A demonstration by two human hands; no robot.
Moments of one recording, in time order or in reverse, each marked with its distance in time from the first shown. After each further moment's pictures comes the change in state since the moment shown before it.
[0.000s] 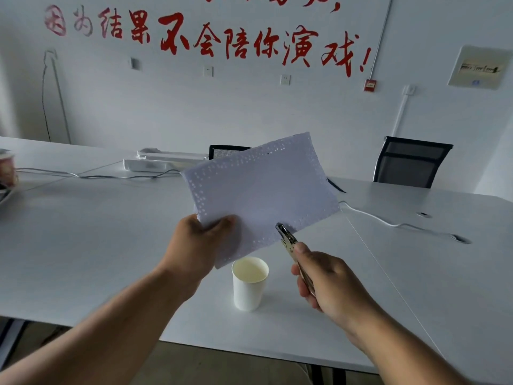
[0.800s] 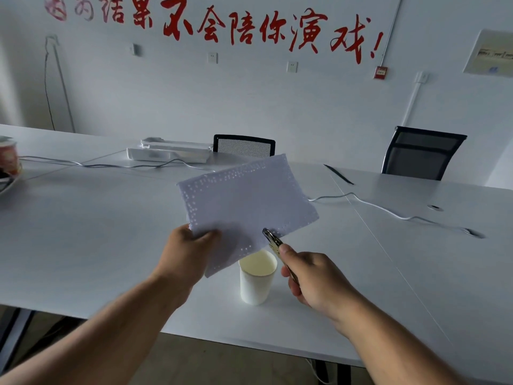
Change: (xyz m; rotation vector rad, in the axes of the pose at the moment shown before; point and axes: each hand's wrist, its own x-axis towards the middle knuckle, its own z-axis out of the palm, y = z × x) left_hand 0.013 -0.049 -0.025 0.109 0.110 -0.113; right_hand 0.030 0.019 0.030 -0.073 -0.092 0.093
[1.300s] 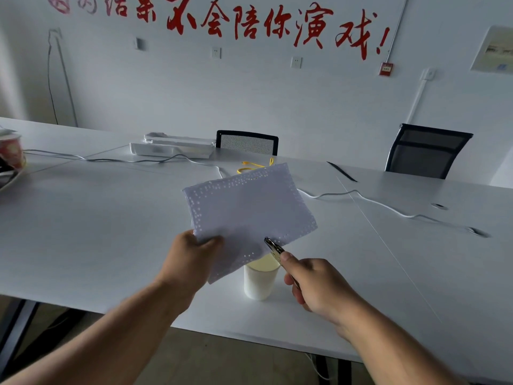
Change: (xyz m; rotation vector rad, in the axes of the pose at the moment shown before) left_hand -0.005 -0.020 -0.003 0.034 -0.001 -0.008; right_hand -0.002 0.011 0.006 -0.081 -0.023 0.059
